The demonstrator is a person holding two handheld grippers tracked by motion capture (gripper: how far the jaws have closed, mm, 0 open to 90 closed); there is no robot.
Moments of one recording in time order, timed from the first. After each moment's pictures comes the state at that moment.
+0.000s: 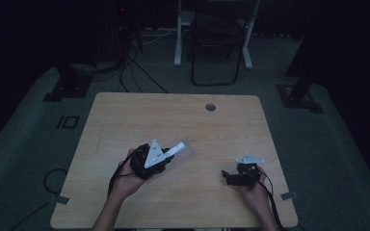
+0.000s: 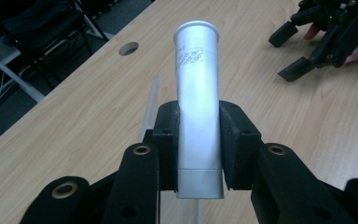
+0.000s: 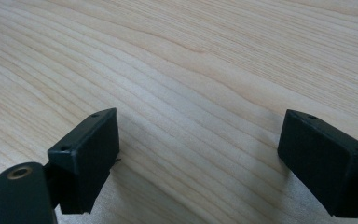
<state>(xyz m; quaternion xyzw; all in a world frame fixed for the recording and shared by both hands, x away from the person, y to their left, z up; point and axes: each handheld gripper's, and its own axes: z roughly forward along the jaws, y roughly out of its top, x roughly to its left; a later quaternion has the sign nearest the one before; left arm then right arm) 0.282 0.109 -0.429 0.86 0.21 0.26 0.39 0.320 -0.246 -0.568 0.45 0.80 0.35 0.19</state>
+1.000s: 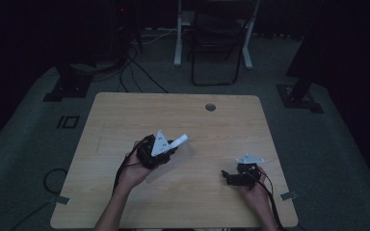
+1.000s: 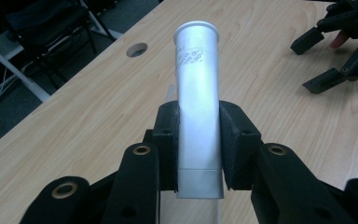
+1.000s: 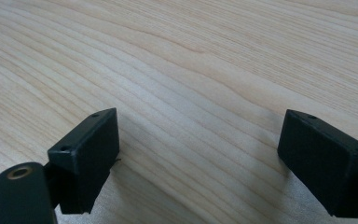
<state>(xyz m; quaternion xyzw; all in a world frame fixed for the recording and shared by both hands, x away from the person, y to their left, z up) 0.312 0.098 -0.435 0.85 0.23 0.26 0.39 0.320 -0.246 -0.568 0.45 0.80 0.35 0.19</state>
